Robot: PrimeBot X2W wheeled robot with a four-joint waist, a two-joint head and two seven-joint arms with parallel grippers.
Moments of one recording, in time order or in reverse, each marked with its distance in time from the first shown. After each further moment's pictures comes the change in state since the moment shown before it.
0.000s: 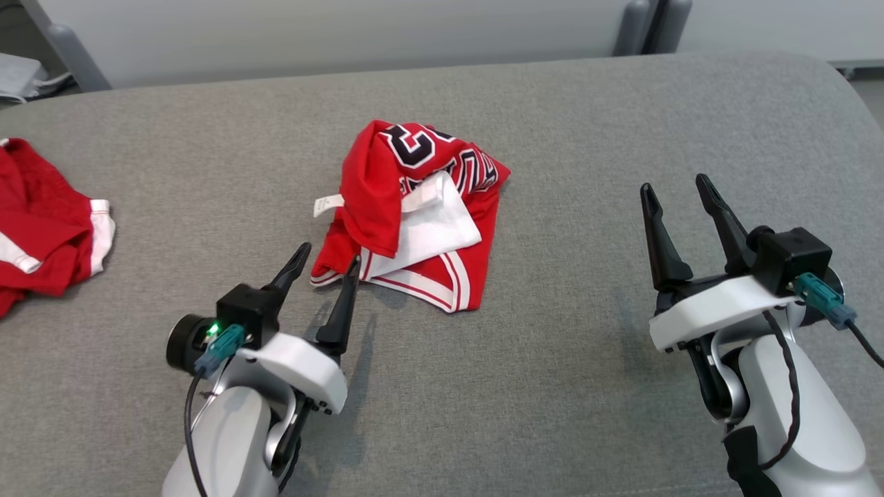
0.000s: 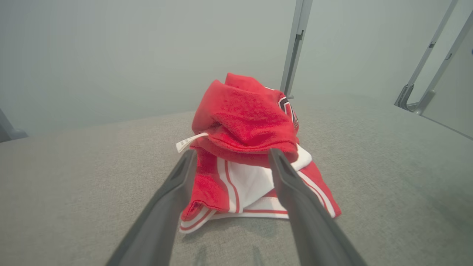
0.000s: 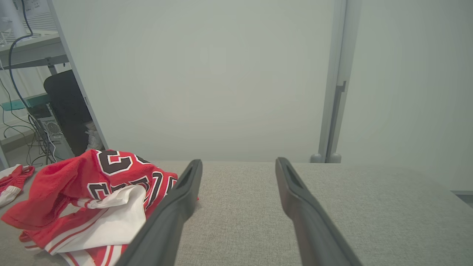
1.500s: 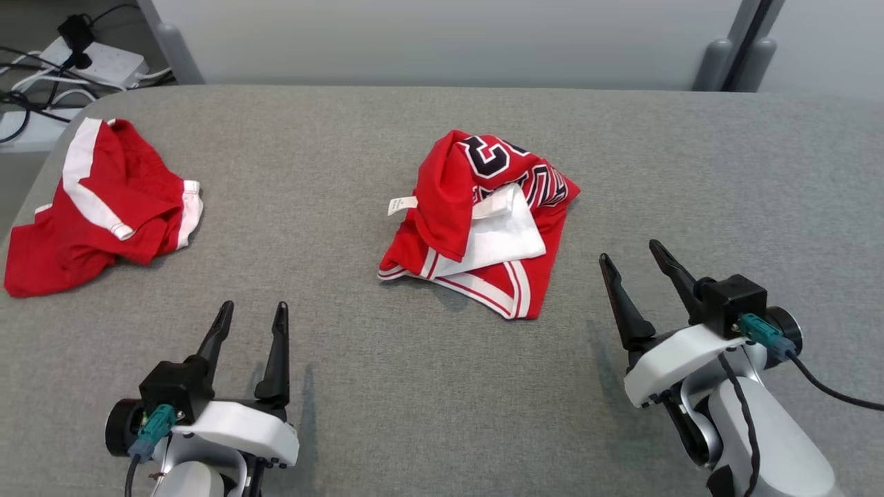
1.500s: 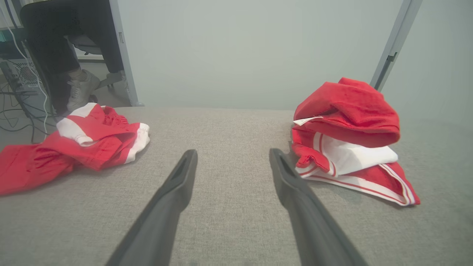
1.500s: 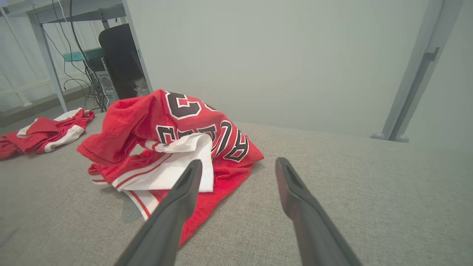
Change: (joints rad) left arm 0.267 -0.038 0.275 -0.213 0.092 0.018 0.000; right arm 0.052 -0.020 0.120 0.101 0.002 0.000 0.000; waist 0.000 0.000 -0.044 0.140
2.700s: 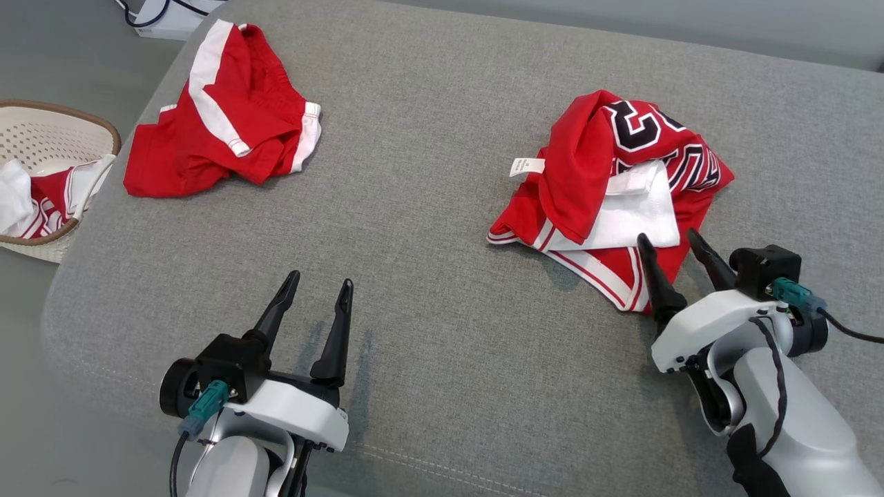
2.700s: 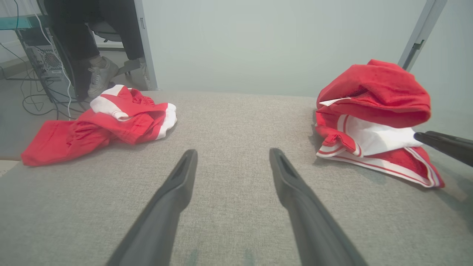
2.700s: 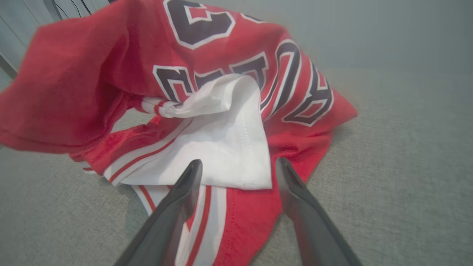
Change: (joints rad) left arm -0.057 -0.002 -0.168 -0.036 -0.050 0.001 0.000; right arm -0.141 -0.026 0.003 0.237 0.136 0.000 0.000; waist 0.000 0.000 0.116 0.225
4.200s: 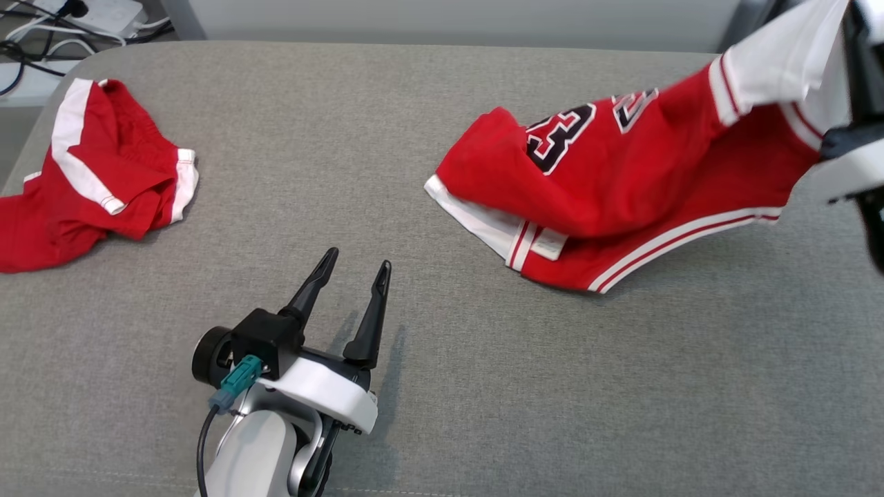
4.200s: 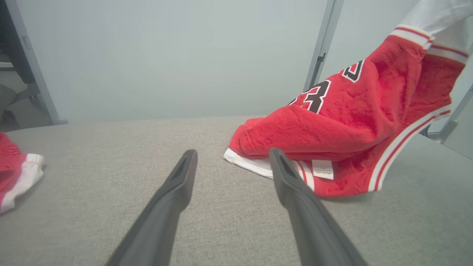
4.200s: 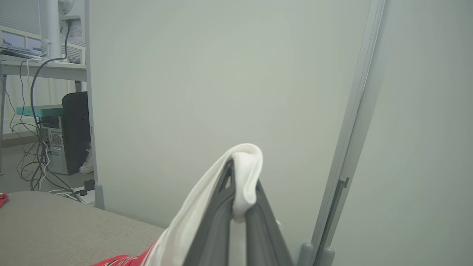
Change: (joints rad) left arm -0.070 0.002 -0.097 0.018 -0.033 -0.002 0.000; right arm -0.195 -0.289 -0.047 -0.337 0.003 0.000 0.000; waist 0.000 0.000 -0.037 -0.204
